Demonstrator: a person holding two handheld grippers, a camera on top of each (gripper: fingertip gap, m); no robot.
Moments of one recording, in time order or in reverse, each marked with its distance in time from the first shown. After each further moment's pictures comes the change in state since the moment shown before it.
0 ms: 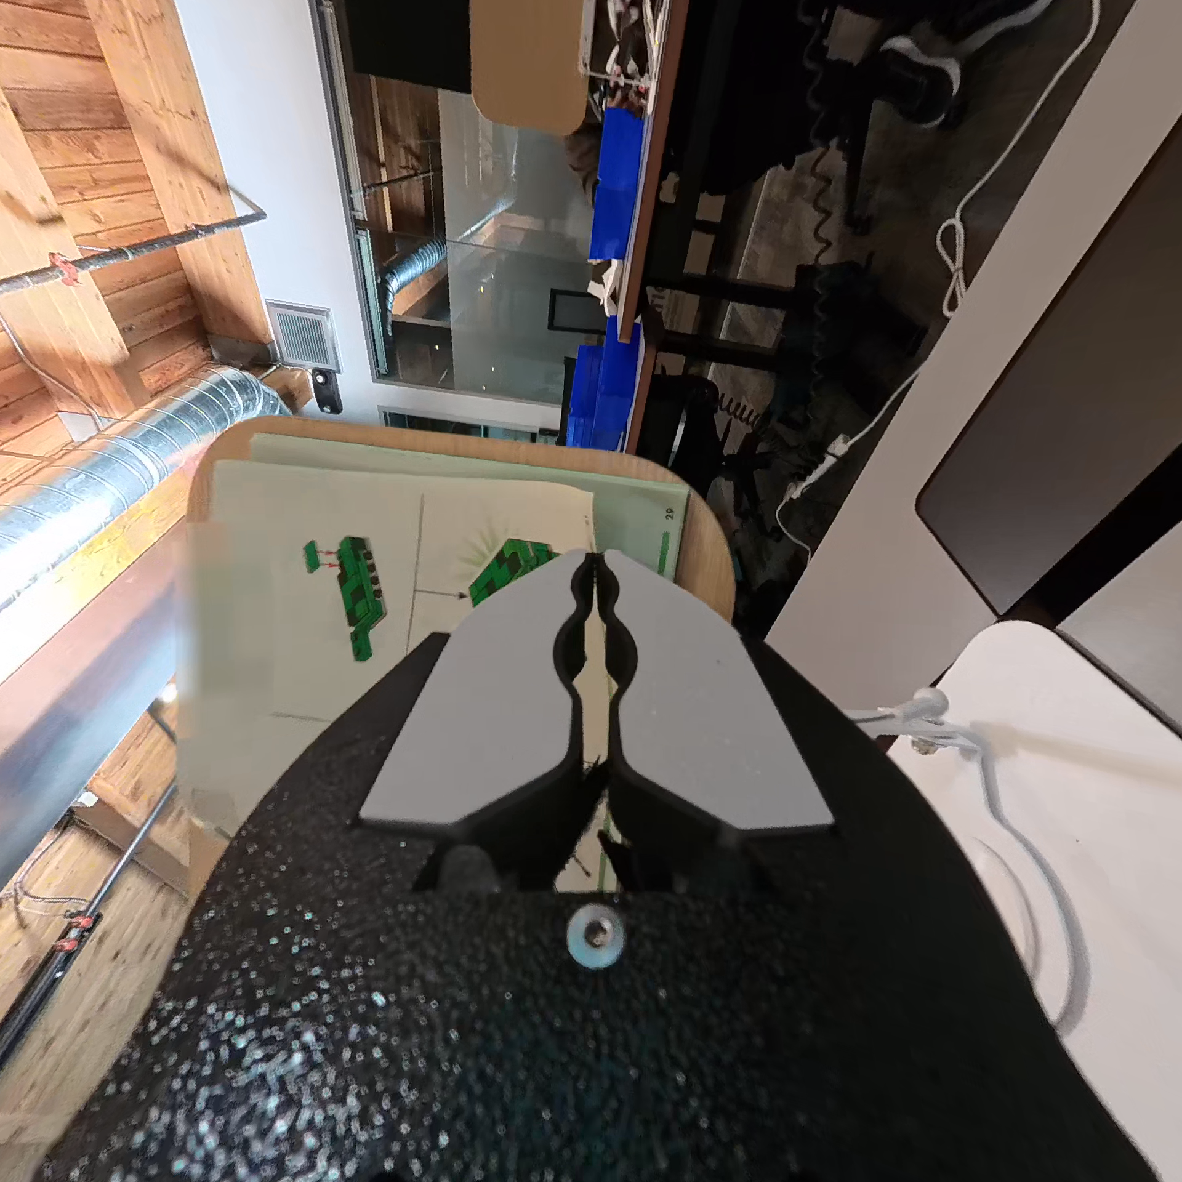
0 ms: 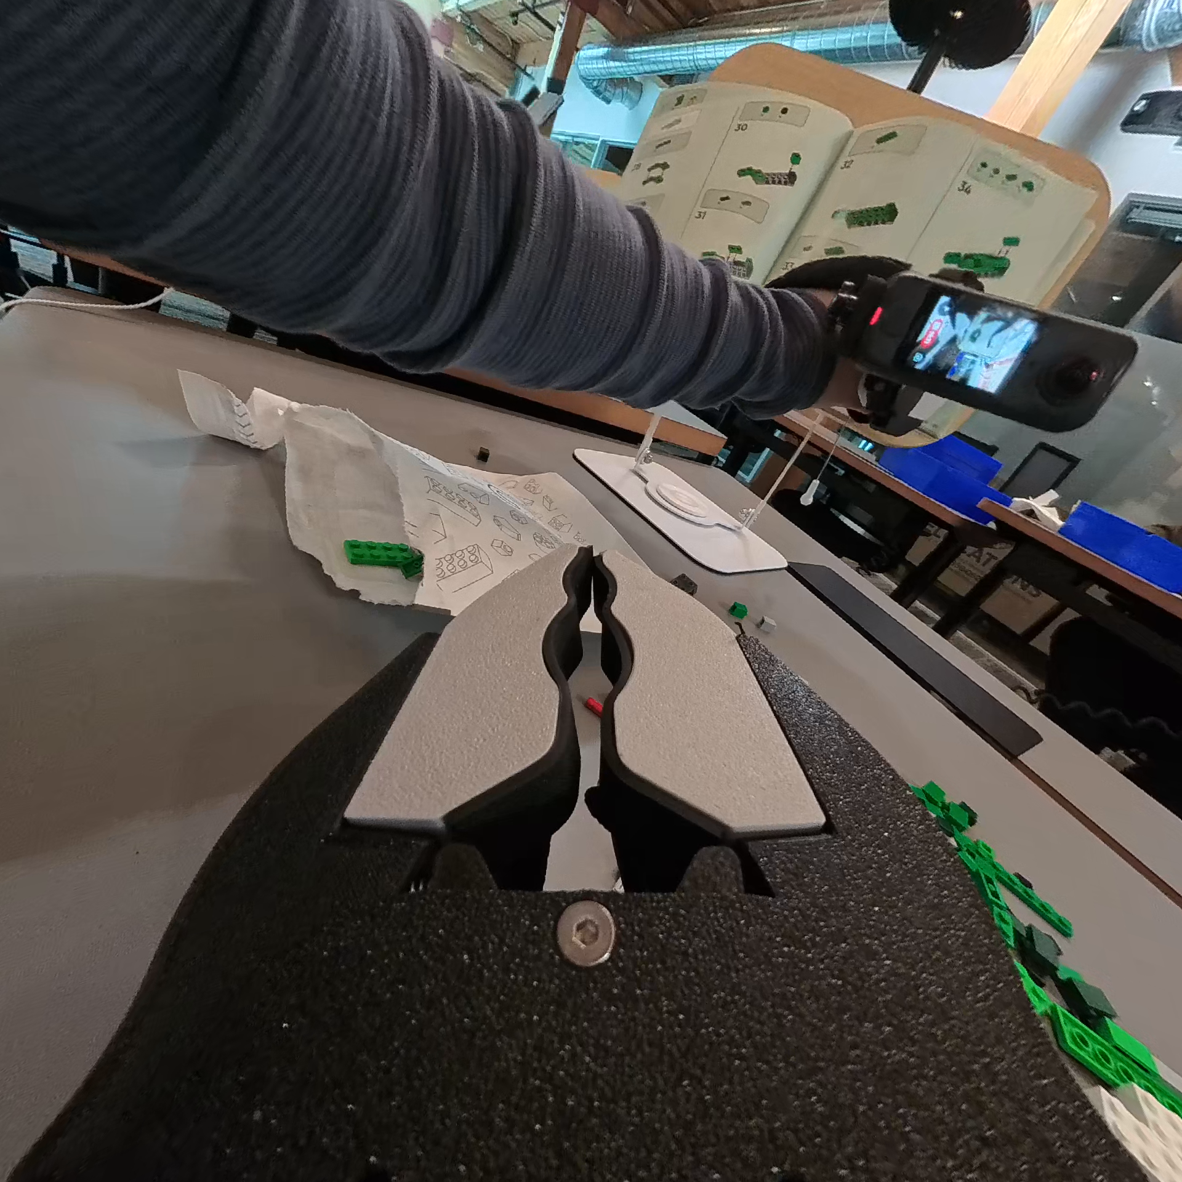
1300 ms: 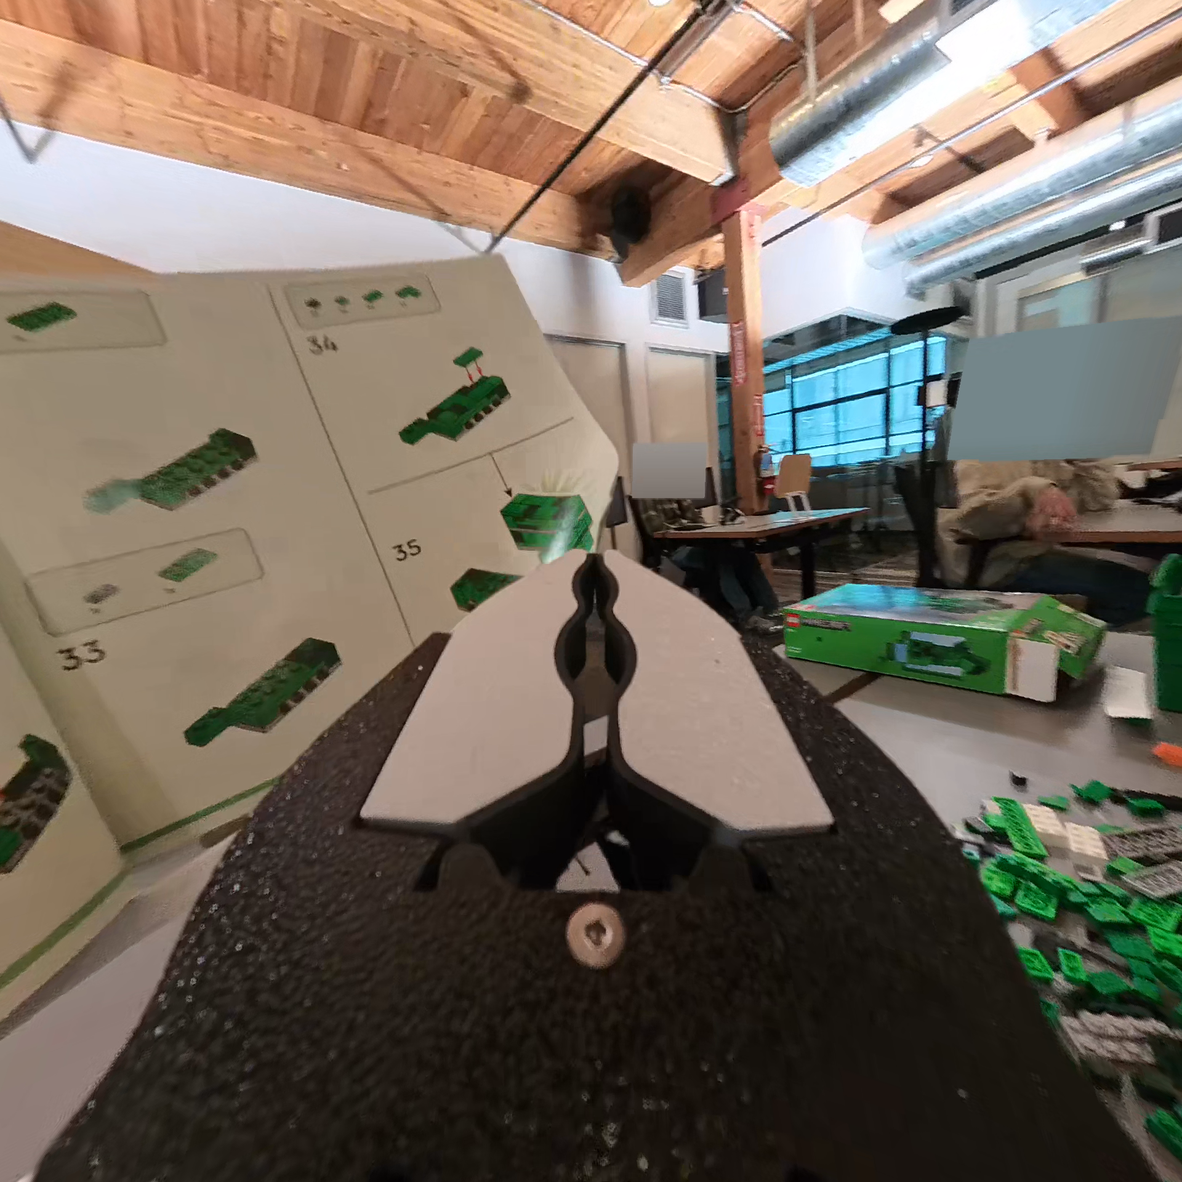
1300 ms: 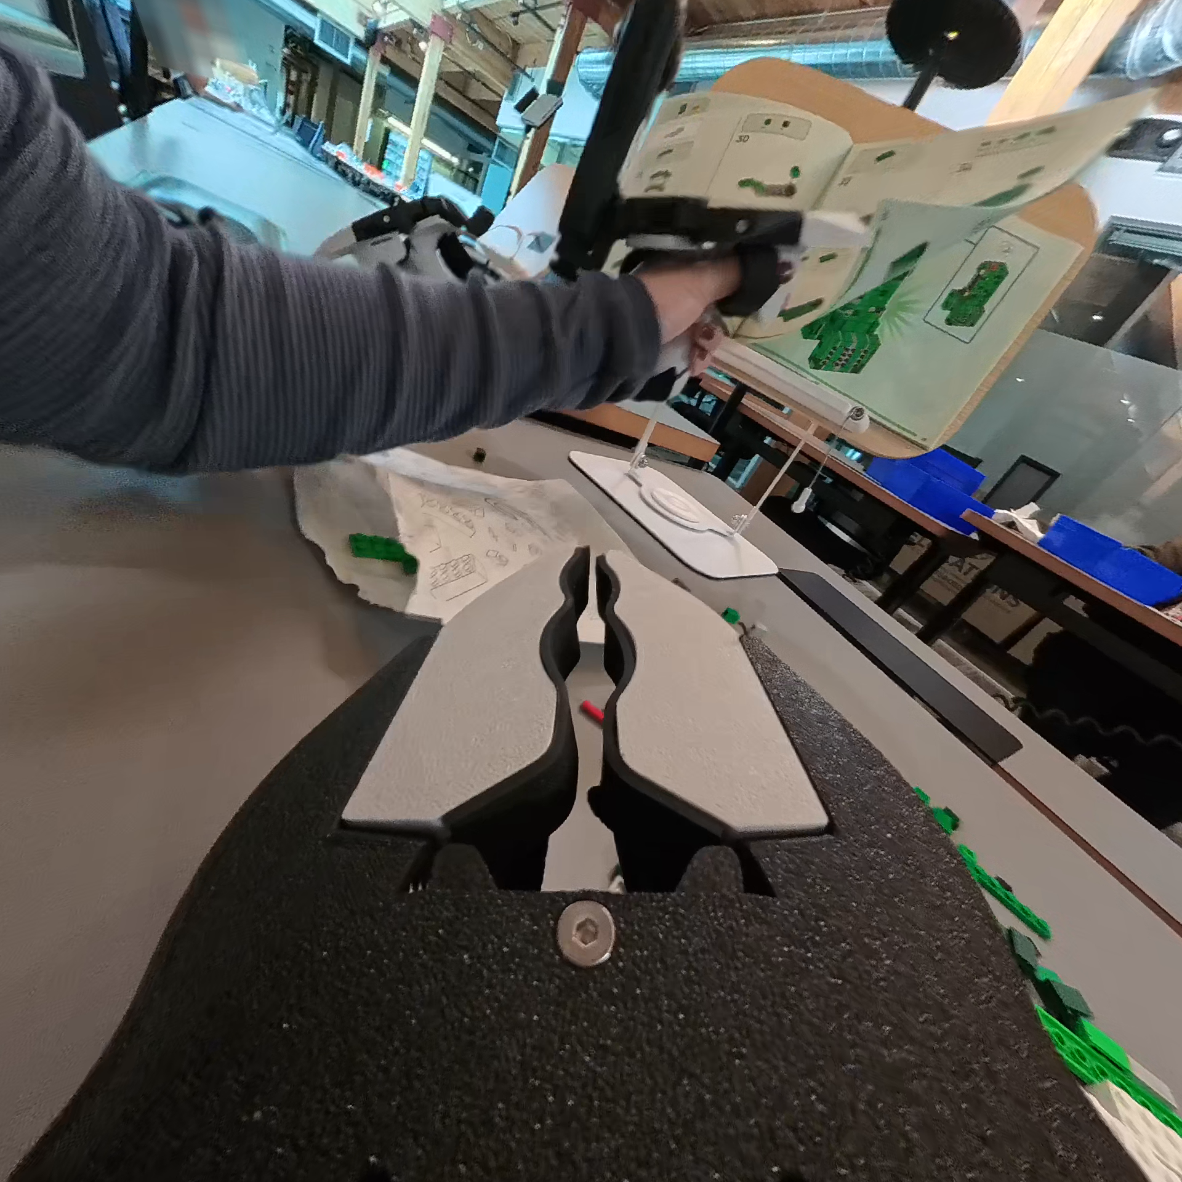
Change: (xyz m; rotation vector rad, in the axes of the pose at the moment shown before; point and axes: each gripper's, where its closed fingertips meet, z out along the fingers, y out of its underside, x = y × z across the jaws) left arm -0.055 0.039 -0.138 0.927 0.369 -1.396; right arm 0.002 -0.002 0.000 0.007 0.026 -0.021
